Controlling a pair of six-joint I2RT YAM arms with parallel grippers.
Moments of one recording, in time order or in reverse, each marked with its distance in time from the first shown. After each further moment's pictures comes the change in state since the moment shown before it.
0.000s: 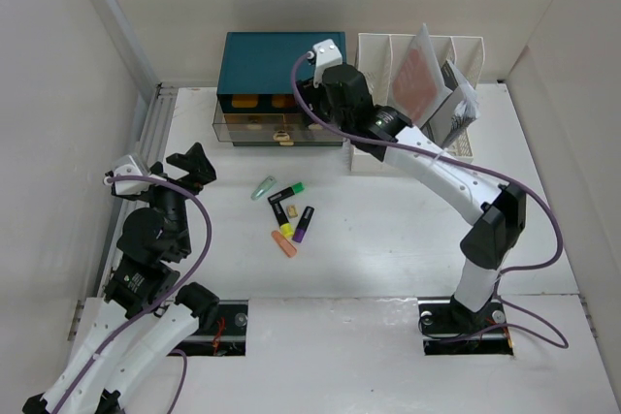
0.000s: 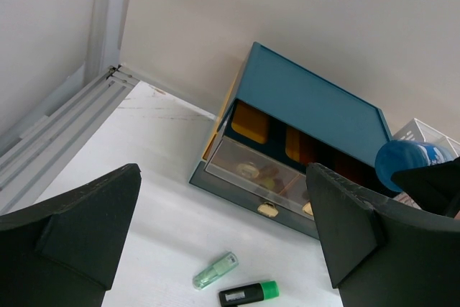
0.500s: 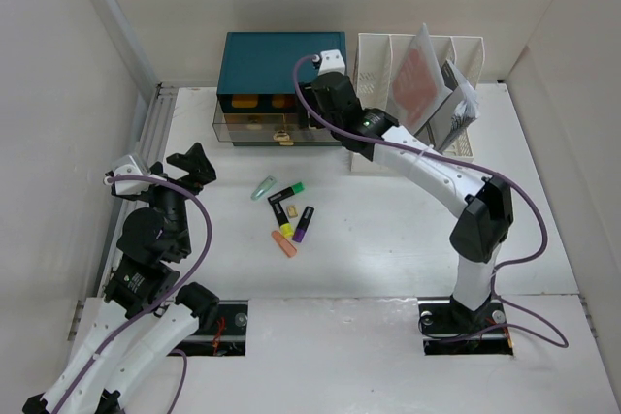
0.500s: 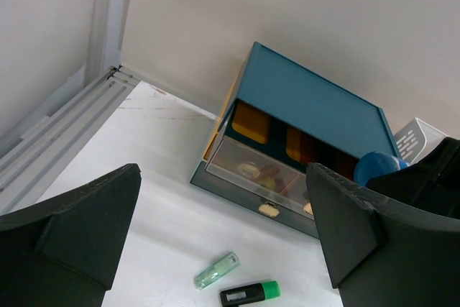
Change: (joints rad) left arm 0.000 0.000 0.000 0.000 0.000 0.004; right arm -0.002 0.066 0.000 -0.031 0.106 0.248
